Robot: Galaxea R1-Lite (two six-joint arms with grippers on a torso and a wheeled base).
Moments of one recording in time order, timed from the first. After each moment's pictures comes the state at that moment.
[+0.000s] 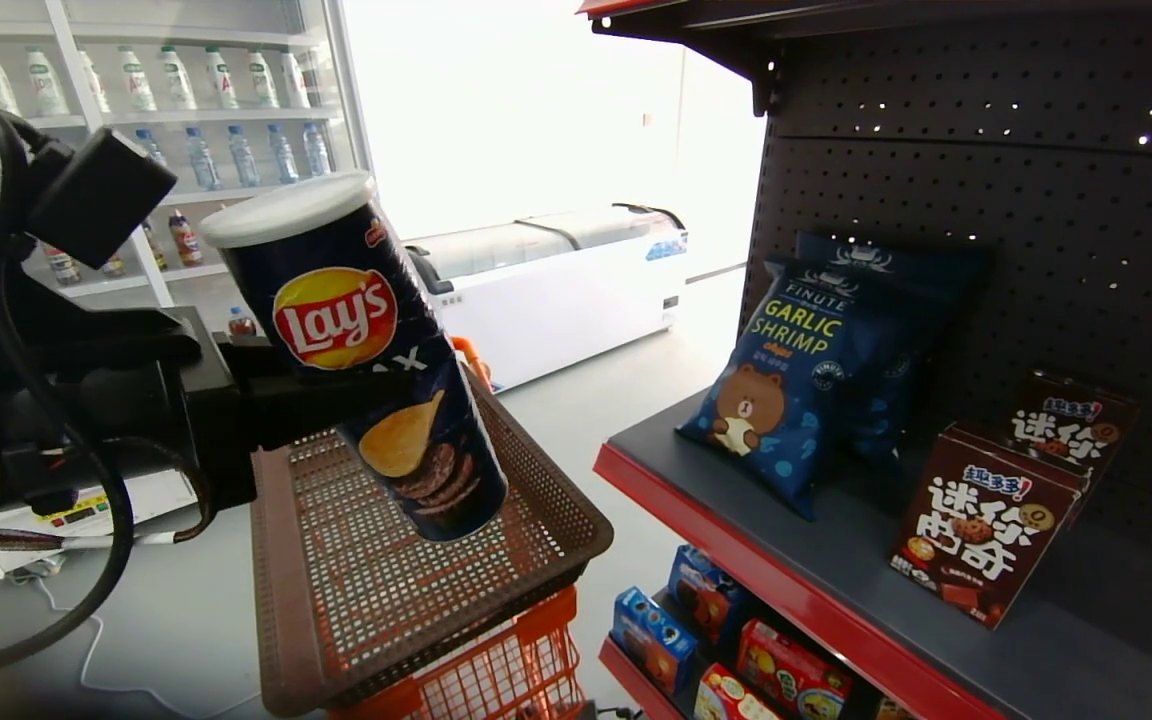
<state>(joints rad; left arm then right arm) -0.32 1.30 -0.89 -0.19 -0.50 0.07 0.00 0.00 0.00 0.00 -0.01 0.01</state>
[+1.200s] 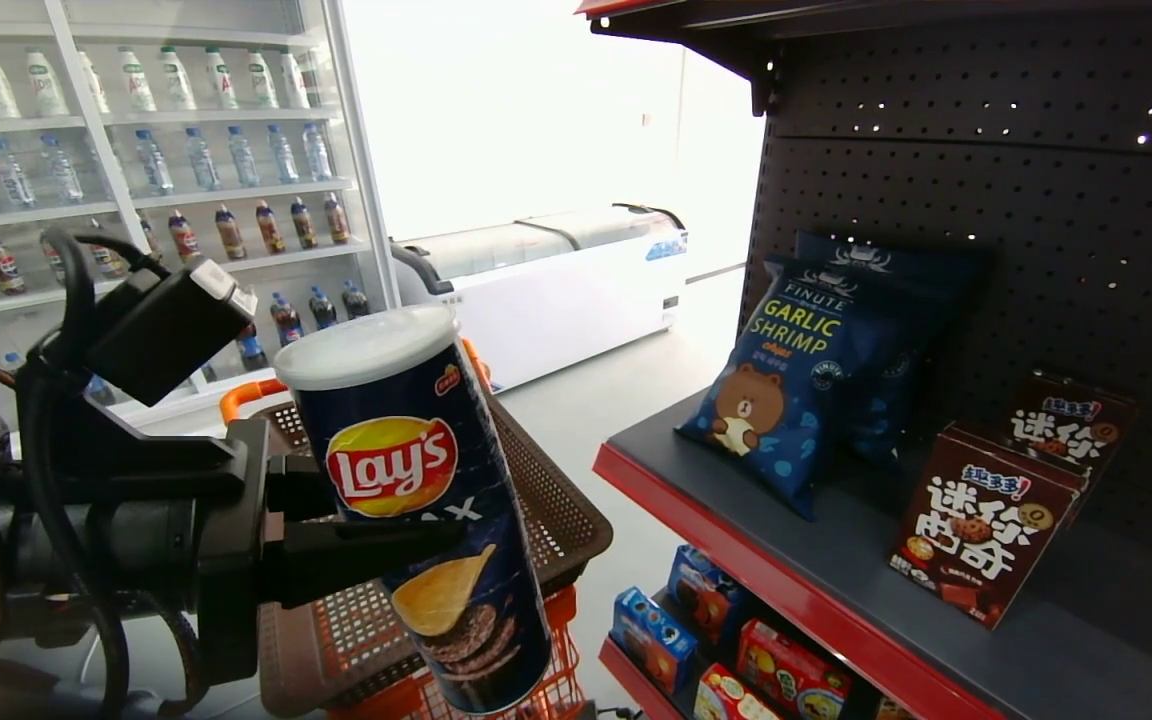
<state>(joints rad) -0.44 1.27 -0.80 -0.09 -0.59 0.06 0.00 0.00 0.00 0.00 -0.01 0.01</state>
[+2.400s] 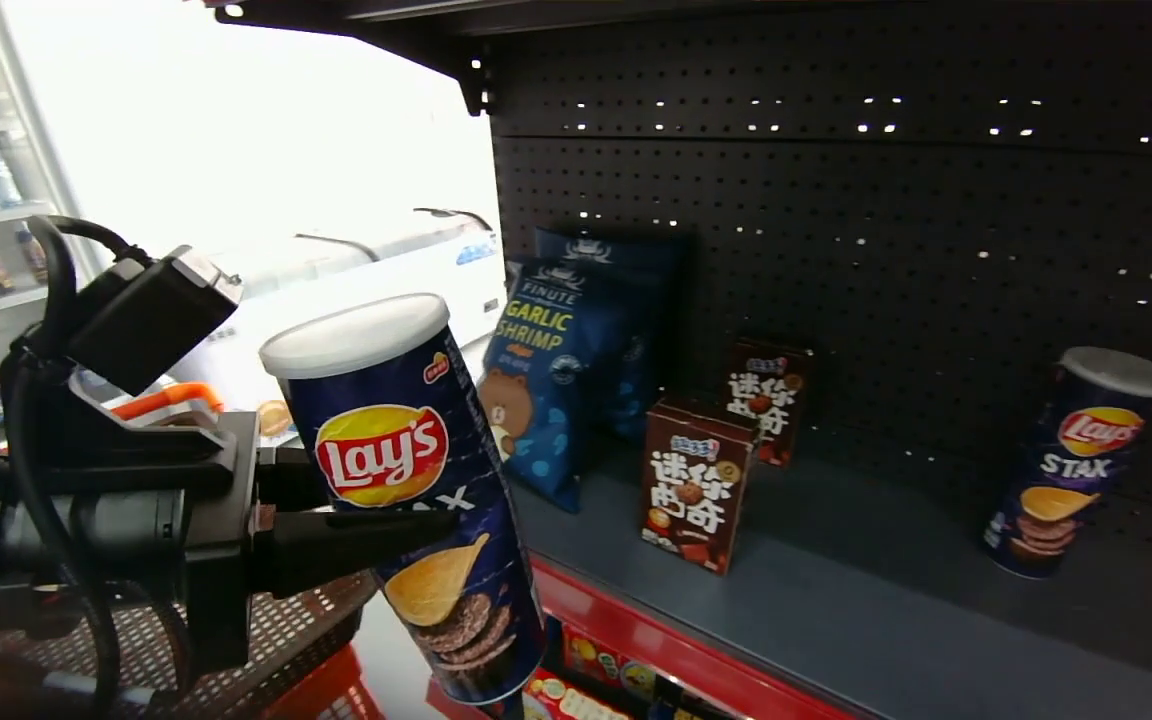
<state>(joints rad) -0.43 1.27 -0.81 -0.10 -0.60 0.06 0.00 0.00 0.00 0.00 -0.01 0.01</state>
